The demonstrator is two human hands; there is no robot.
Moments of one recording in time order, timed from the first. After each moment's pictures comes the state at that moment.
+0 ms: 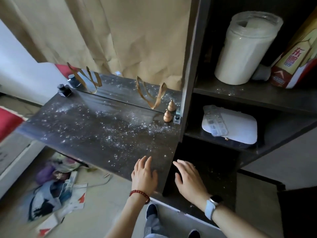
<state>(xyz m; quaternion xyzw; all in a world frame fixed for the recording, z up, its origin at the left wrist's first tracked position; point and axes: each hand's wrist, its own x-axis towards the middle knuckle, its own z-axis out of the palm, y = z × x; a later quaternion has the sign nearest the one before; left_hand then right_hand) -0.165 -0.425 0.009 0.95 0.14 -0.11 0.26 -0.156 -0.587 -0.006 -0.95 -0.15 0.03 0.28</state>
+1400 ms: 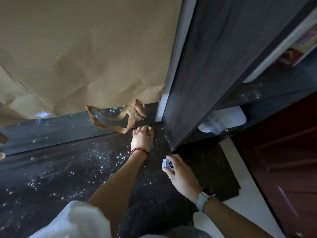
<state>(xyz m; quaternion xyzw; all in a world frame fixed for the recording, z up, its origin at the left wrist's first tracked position) 0.102 -0.419 -0.040 0.92 -0.13 -0.15 0.35 -0.058 -0.489 -0.012 -0.93 0.18 0.05 0.32</state>
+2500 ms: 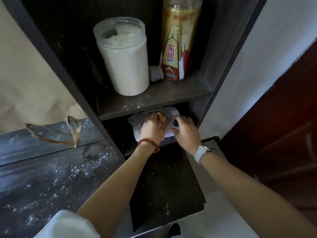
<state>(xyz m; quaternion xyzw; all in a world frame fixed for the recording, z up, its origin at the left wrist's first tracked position) 0.002 -0.625 0.077 0.89 -0.20 -0.08 0.39 -0.071 -0.727 0.064 -0.95 0.18 -0.15 0.22</state>
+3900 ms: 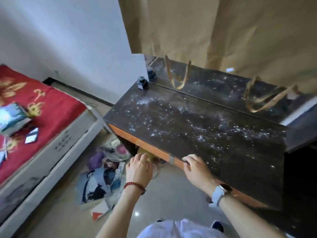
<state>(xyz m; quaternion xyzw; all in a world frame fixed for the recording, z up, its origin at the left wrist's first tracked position) -0.205 -0.037 0.020 0.96 0.19 -0.04 0.21 -0.156 -0.230 0.010 -0.94 -0.15 0.12 0.30</state>
